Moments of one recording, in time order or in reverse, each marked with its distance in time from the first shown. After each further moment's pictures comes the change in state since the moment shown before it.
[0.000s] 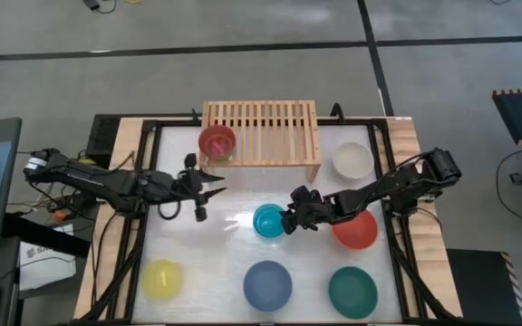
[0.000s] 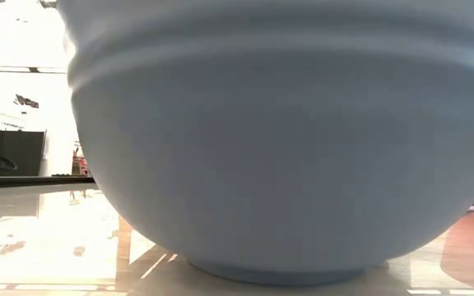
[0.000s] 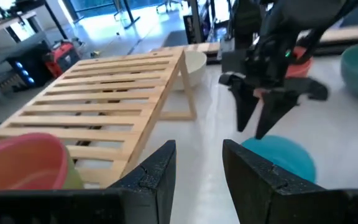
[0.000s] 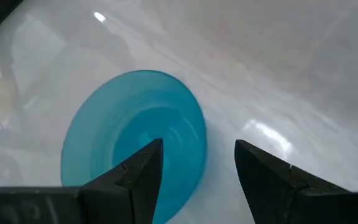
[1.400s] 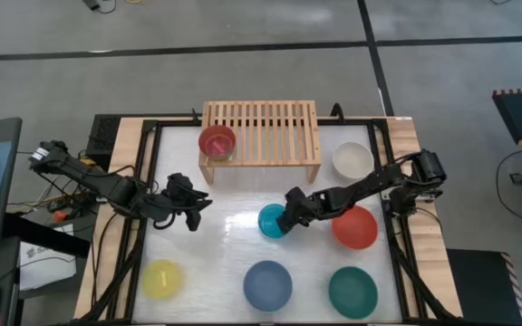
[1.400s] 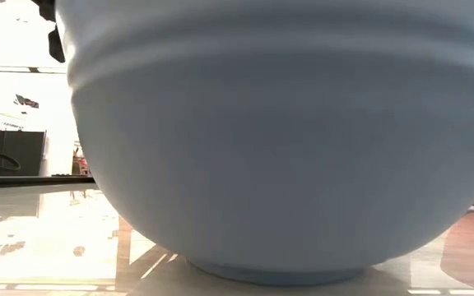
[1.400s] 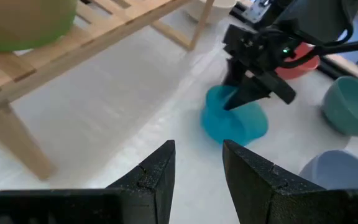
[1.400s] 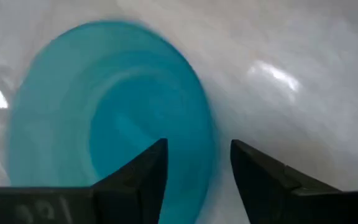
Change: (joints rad) left arm -0.208 0.003 0.076 -0.448 -0.146 -0.861; right arm -0.072 0.125 0.045 -0.049 -0.258 0.100
